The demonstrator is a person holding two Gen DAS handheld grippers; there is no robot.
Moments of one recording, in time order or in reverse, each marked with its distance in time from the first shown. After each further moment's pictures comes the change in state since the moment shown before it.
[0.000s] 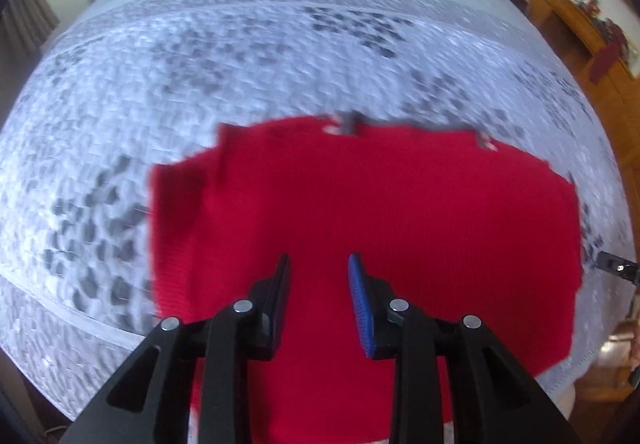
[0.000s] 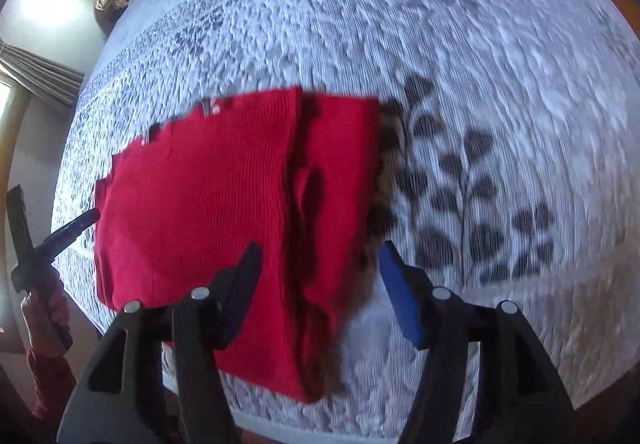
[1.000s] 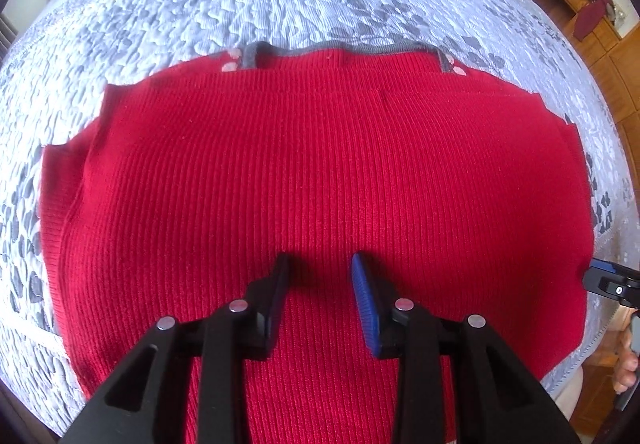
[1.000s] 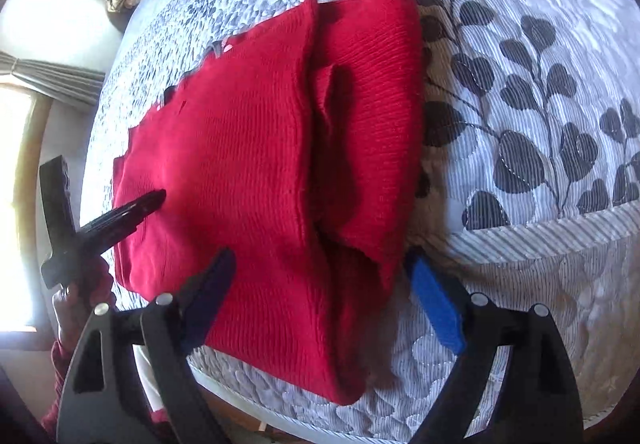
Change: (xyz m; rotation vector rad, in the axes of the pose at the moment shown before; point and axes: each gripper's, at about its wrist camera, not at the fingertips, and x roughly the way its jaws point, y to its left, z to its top) left arm 0.060 -0.049 -0.016 0.076 0.107 -0.048; right arm 0.046 0.000 -0.025 0.046 0.068 0.176
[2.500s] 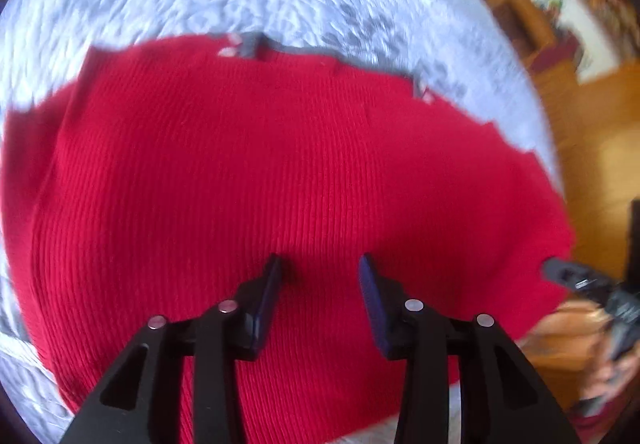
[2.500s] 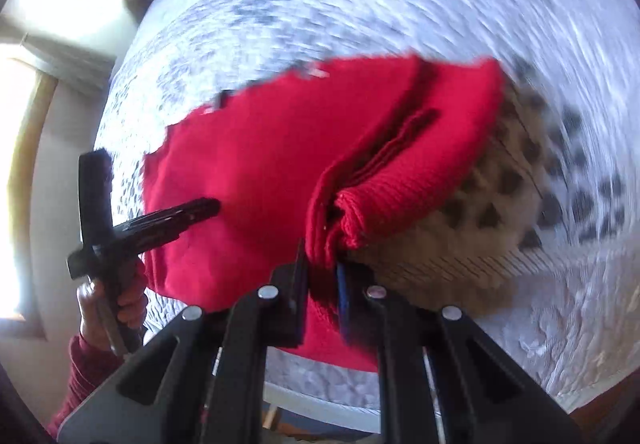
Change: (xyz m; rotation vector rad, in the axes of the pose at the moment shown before) left arm -0.018 0.058 0.005 -0.151 0.065 -0.388; right arm -0.024 0.124 0.018 -0.164 -0.019 -0.094
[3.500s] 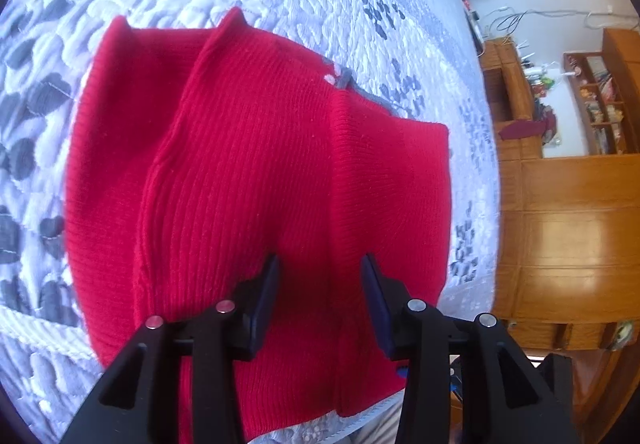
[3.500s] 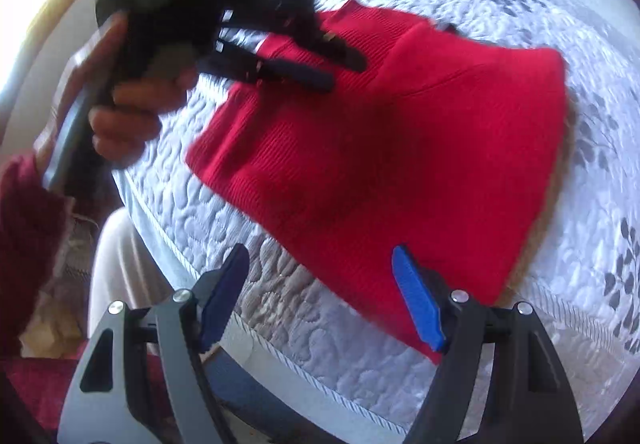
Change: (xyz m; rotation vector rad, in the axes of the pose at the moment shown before) left arm -0.041 0.080 -0.005 -0.188 -0.031 -0.167; right arm 0.095 0.154 -0.090 -0.575 0.097 -0.062
